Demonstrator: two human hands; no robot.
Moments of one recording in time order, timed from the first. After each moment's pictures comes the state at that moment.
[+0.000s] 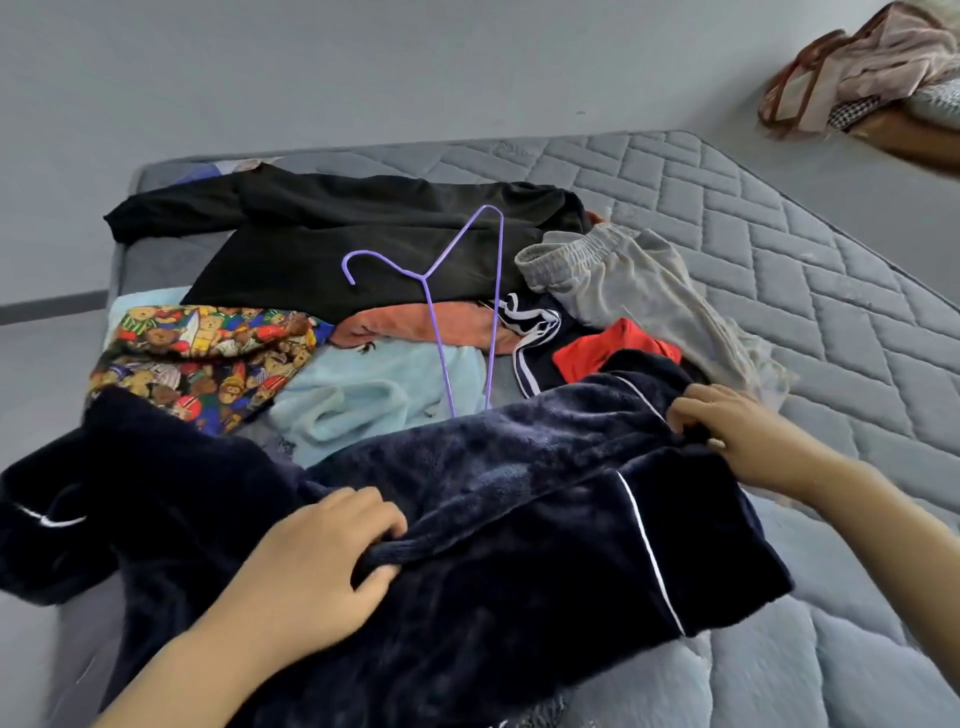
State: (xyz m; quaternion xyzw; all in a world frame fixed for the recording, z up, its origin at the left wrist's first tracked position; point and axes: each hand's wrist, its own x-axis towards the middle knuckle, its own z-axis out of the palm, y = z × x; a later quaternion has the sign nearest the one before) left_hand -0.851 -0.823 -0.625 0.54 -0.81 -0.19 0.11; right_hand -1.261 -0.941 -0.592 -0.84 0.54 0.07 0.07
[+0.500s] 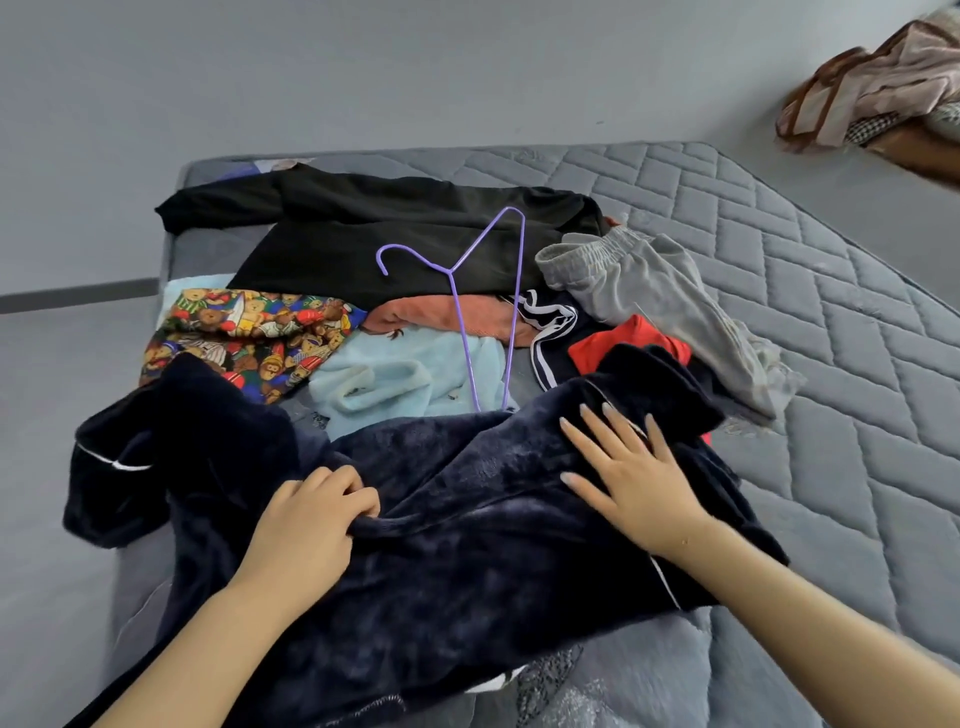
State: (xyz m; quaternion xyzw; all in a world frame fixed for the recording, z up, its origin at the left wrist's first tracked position) left_hand -0.822 -0.809 -0.664 0.64 -0.76 -0.11 0.06; right_hand -1.158 -0.876 -0.651 -0.81 0.57 0.12 -0.02
